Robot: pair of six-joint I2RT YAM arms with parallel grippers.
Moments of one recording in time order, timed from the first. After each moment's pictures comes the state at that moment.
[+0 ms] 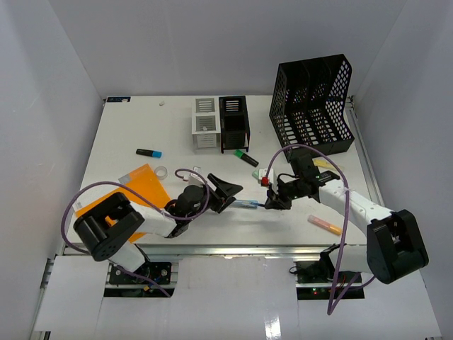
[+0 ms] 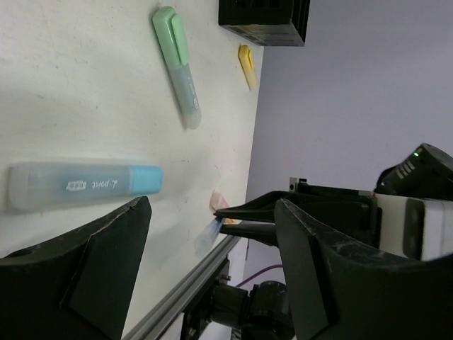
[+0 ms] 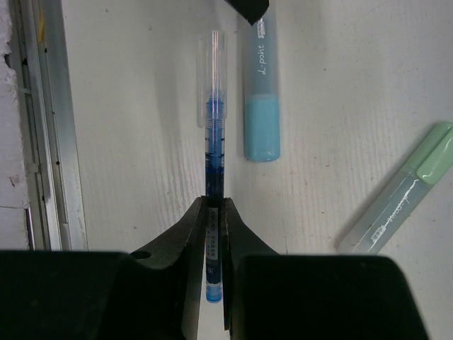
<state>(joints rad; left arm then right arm) -0.85 1.55 0.39 0.90 -0.05 -1.42 0.44 1.28 0.72 -0.49 -0.76 -0.83</state>
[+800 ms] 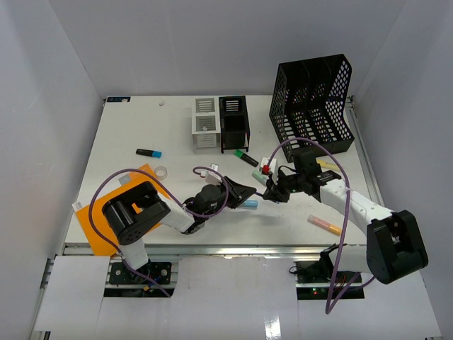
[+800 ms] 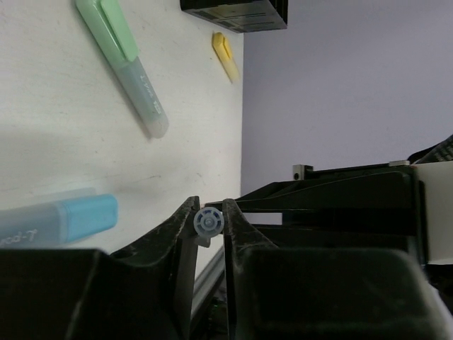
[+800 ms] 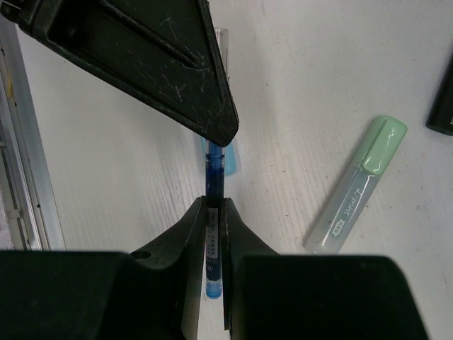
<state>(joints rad) -0.94 1.75 0.53 1.04 -0.11 -1.39 0.42 1.28 0.72 -0.35 -0.73 -0.65</state>
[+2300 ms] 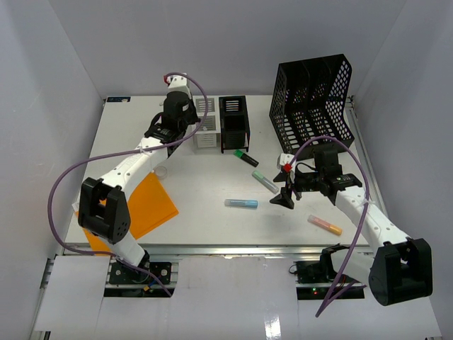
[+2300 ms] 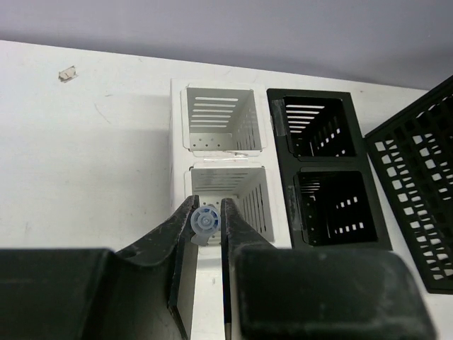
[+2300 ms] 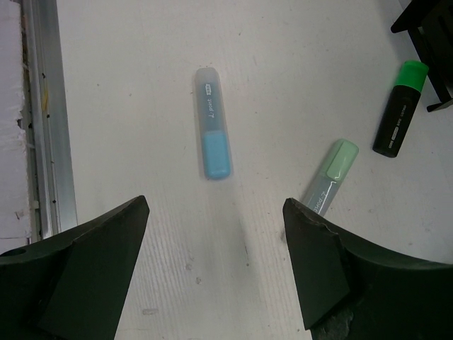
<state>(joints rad) -0.43 1.62 1.37 -0.03 -0.31 -0.29 0.25 1.12 0.72 -0.45 -0.95 -0.78</state>
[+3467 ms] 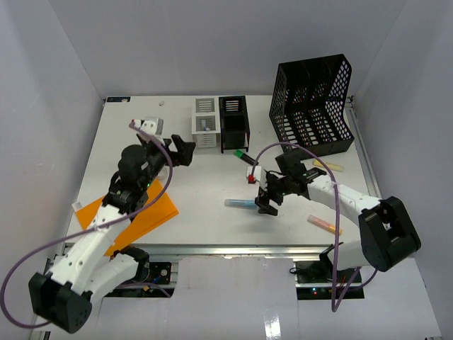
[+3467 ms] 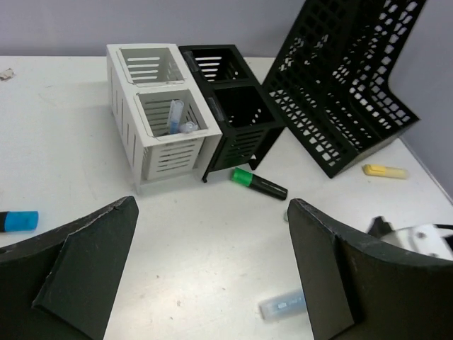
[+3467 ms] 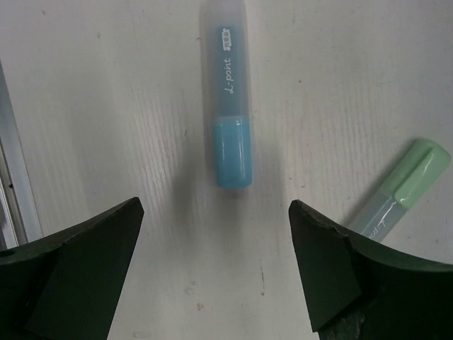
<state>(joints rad) -0.41 0.97 0.83 0.04 -0.01 -0.26 0.52 1.37 0.78 -0.42 -0.60 -0.74</state>
